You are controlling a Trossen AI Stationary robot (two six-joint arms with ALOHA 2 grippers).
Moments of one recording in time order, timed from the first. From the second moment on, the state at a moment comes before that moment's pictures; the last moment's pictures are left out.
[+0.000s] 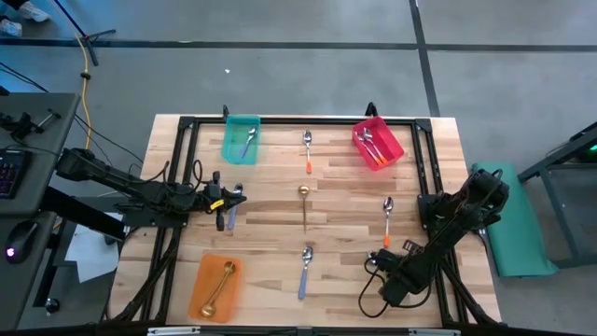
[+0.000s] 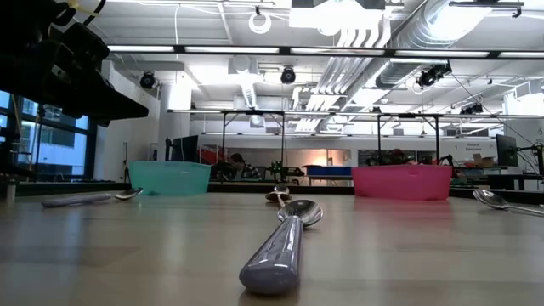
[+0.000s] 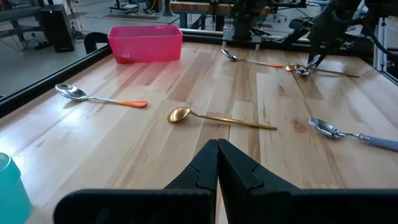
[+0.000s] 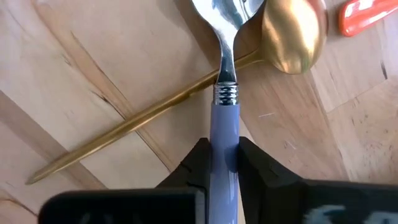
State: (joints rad) left arm -0.27 0.57 0.01 0.31 -0.45 -0.15; right arm 0.87 1.72 0.97 -0.89 -0.04 1.41
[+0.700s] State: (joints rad) left arm -0.27 0.57 0.01 0.31 -0.45 -0.17; right arm 0.87 1.61 0.97 -0.87 0.10 1.41
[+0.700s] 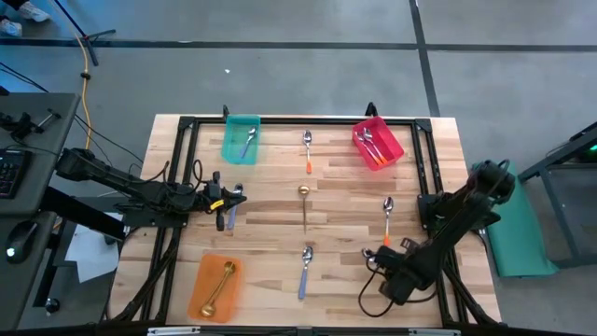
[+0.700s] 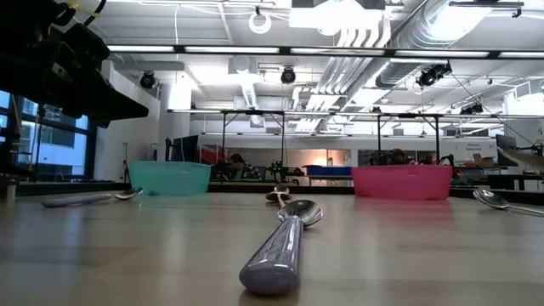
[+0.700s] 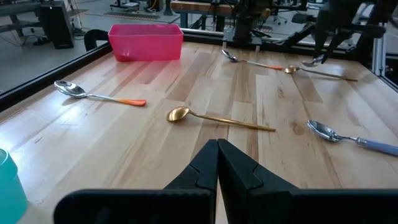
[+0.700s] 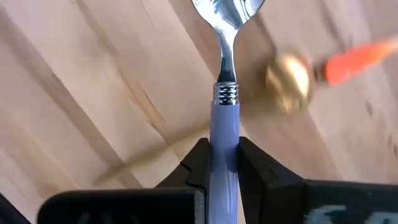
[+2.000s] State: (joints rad) left arm -0.27 0.57 0.01 0.46 -0.45 -0.12; right arm -0.15 1.59 0.97 0.29 -0.16 -0.27
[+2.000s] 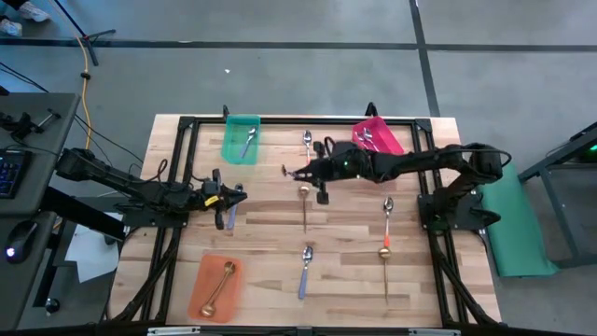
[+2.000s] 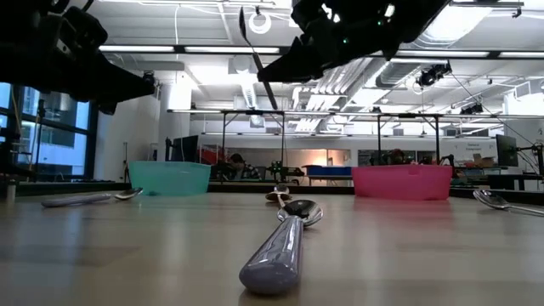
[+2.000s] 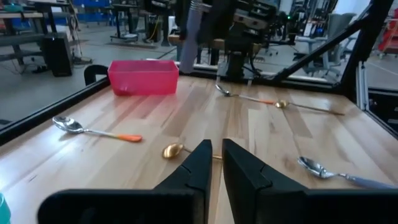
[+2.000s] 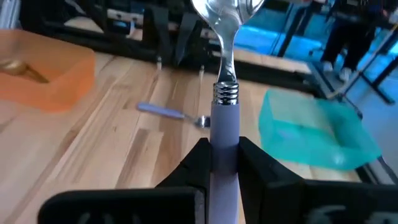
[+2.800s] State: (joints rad) left arm -0.21 0.76 0.12 0.76 -0.46 0.10; right arm -0.23 1.89 0.97 0.91 -0.31 -0.16
